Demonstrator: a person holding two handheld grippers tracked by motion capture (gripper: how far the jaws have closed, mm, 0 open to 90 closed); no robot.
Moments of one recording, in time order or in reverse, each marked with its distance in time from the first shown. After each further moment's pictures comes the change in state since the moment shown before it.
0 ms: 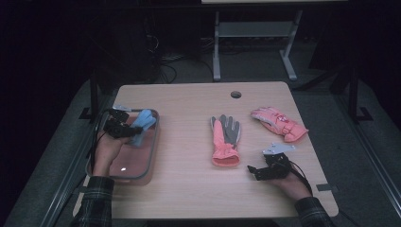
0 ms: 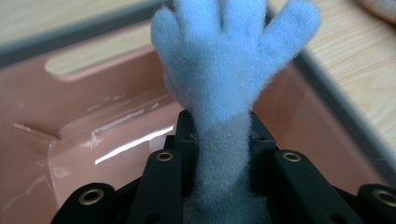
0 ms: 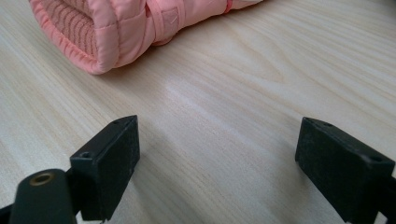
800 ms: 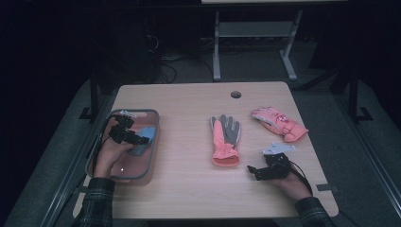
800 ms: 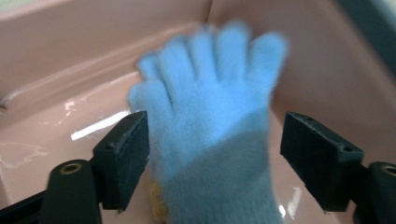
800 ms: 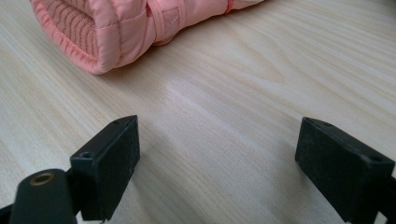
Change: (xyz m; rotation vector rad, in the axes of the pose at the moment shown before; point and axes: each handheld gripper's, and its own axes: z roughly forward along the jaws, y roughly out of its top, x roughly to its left) left arm -0.001 -0.011 0.019 0.103 -0.042 -0.012; right arm 0.000 0.000 0.000 0.001 0.002 -0.001
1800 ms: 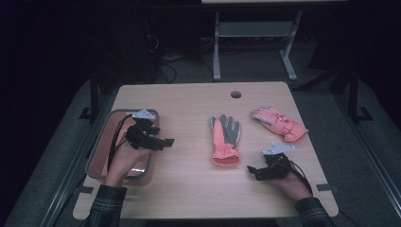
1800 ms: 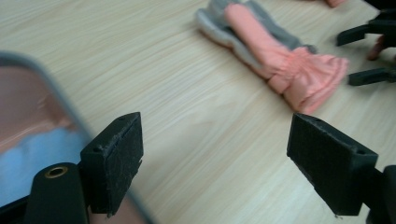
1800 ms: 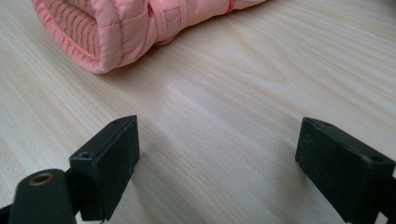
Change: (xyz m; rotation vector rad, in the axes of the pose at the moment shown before) left arm -0.106 0.019 -0.039 -0.209 -0.214 0.143; right arm 0.000 0.000 0.000 0.002 0.004 0.000
